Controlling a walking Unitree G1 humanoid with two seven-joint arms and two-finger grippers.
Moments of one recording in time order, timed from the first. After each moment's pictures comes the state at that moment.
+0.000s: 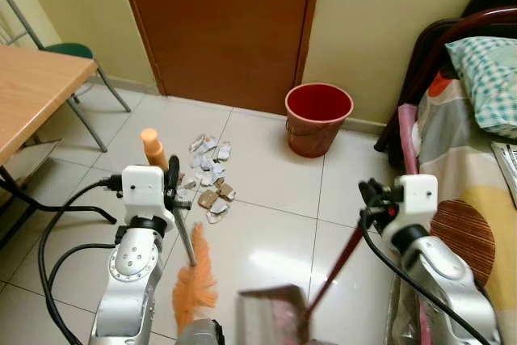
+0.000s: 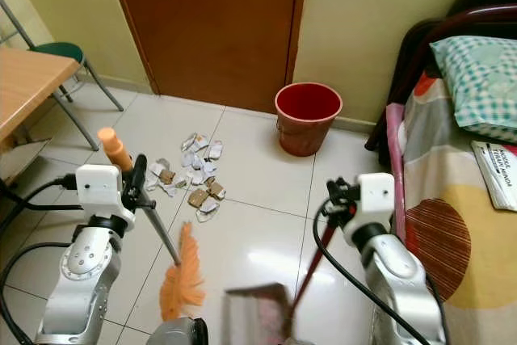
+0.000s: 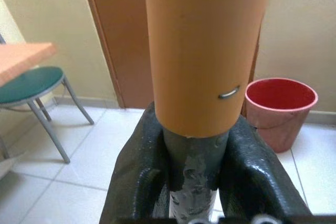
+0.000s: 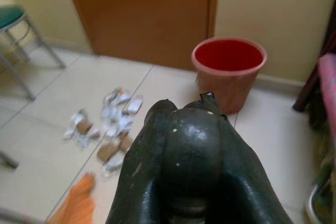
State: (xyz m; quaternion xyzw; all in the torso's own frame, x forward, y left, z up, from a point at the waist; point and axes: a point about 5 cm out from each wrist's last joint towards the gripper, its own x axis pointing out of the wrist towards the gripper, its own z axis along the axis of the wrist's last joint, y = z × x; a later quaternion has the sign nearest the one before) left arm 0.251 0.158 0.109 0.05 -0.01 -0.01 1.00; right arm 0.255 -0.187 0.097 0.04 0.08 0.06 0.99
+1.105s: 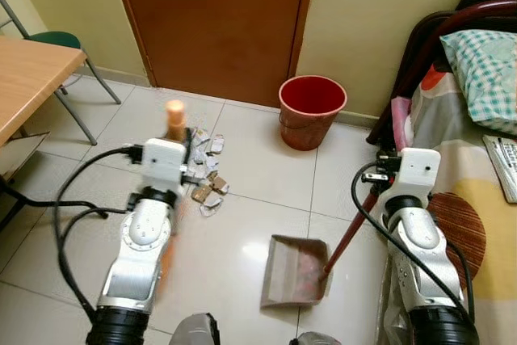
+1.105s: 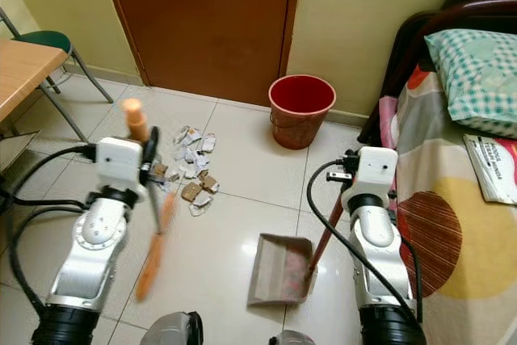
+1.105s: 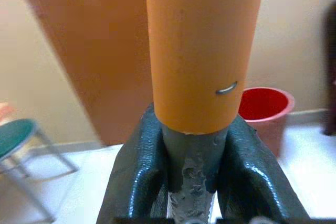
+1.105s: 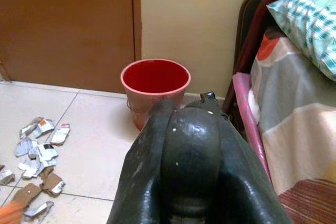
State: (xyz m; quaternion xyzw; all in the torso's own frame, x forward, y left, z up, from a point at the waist) left arm 0.286 0.138 0.122 0.12 -0.07 -0.09 0.99; right arm 0.286 -0.198 0.097 0.00 0.04 -0.06 1.00
